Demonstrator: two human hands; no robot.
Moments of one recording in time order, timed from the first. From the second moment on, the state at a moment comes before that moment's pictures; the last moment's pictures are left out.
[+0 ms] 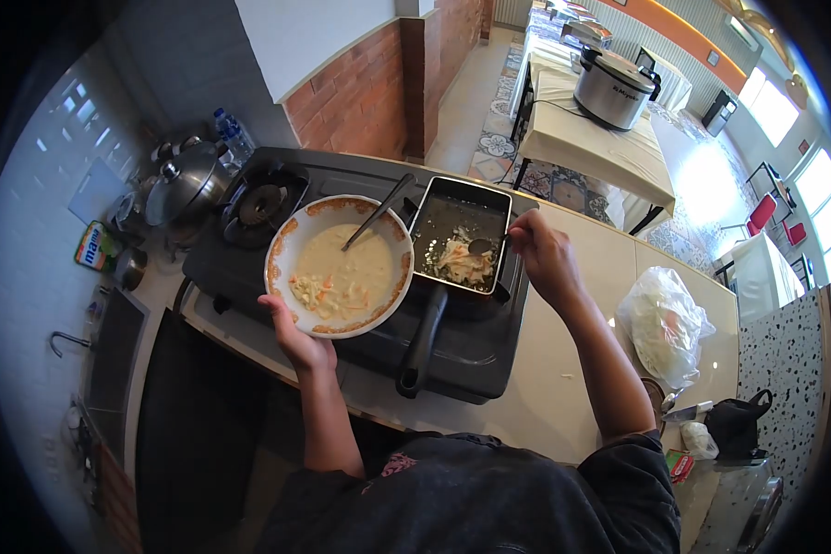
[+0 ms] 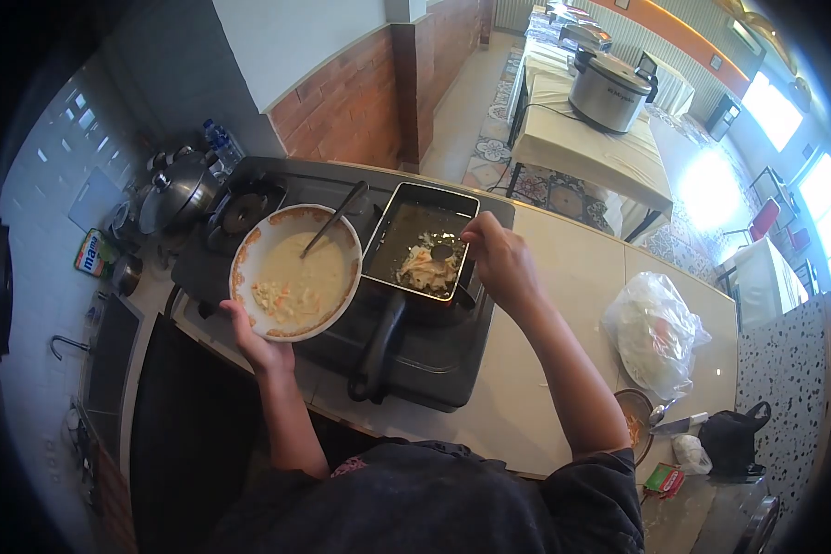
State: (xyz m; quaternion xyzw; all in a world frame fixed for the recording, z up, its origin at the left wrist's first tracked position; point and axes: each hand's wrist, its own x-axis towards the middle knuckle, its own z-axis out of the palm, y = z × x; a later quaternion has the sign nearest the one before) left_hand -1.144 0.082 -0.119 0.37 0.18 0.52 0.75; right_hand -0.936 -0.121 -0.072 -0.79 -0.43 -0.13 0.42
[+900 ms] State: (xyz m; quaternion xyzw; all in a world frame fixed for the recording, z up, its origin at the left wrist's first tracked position) left_hand -1.144 0.080 -0.115 0.37 0.18 0.51 0.76; right_hand -0.944 -0.111 -0.050 -0.76 -0.35 -0.10 0.54
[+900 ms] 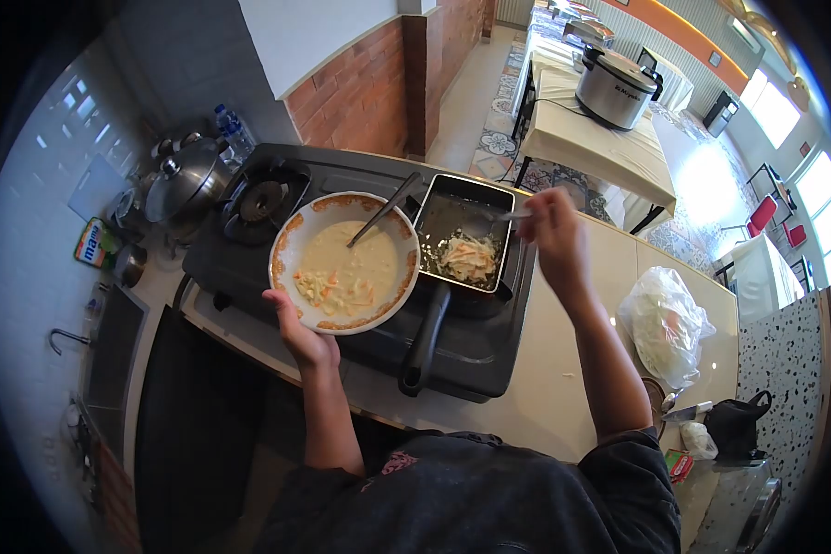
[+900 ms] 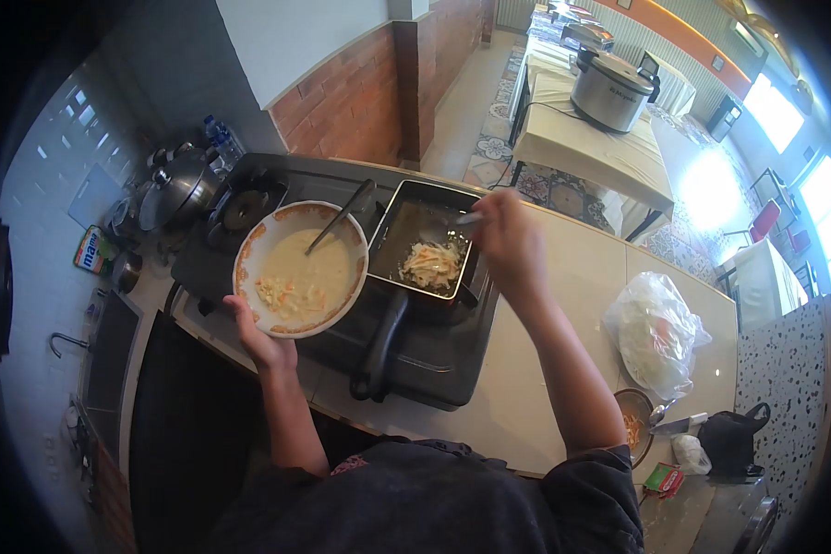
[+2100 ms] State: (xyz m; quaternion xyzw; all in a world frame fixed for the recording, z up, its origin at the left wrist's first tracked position) left_hand -1.138 0.064 -0.122 0.38 0.17 0.50 0.76; right_hand -0.942 -0.110 -0.062 -0.59 -0.23 0.16 0.75
